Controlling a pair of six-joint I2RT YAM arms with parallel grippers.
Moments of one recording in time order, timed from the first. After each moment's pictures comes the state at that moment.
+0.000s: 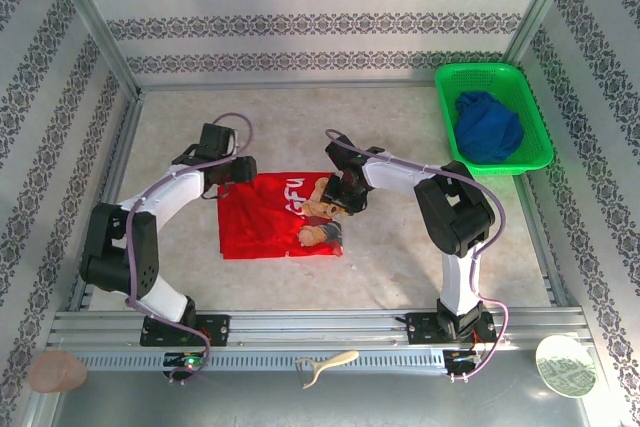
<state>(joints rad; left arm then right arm) -0.15 1.57 0.98 -0.36 0.10 -0.33 0.57 1.96 1.29 -0.65 -0.23 0.97</state>
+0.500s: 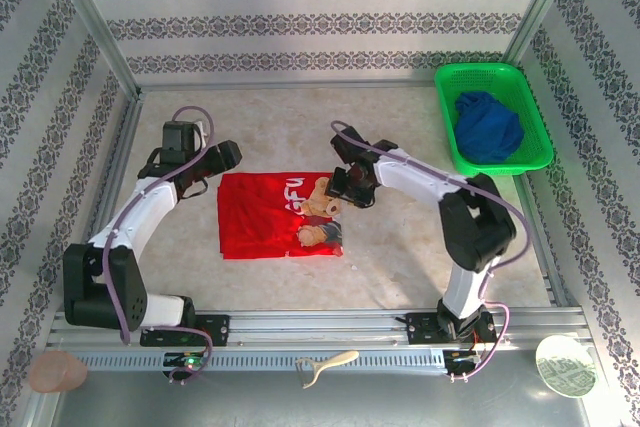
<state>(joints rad) -0.03 1.35 0.94 -0.34 0.25 -0.45 0.59 1.78 1.31 -0.77 -0.16 0.89</state>
